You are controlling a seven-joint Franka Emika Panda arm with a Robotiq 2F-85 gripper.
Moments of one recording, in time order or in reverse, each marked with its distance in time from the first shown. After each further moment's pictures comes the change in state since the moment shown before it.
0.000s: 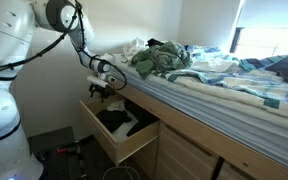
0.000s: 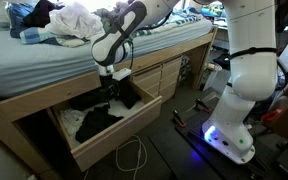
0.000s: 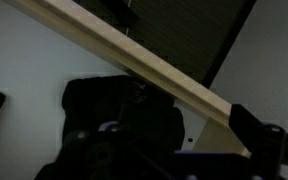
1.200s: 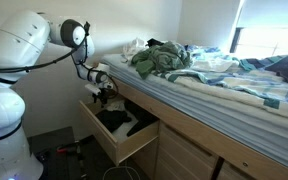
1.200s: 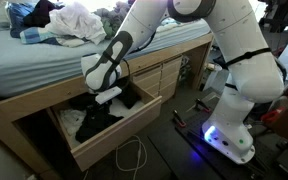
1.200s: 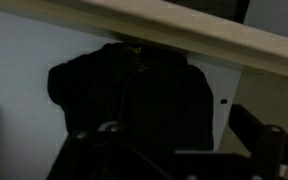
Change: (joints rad) arm 0.195 0.224 -0.113 0.134 -0.094 0.243 0.441
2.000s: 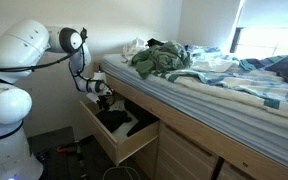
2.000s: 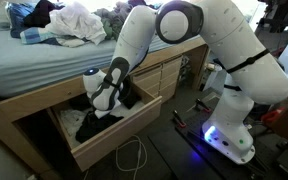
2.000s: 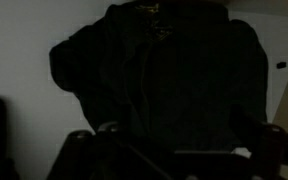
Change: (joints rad) arm 0.236 0.139 -0.241 0.036 -0.056 0.241 0.248
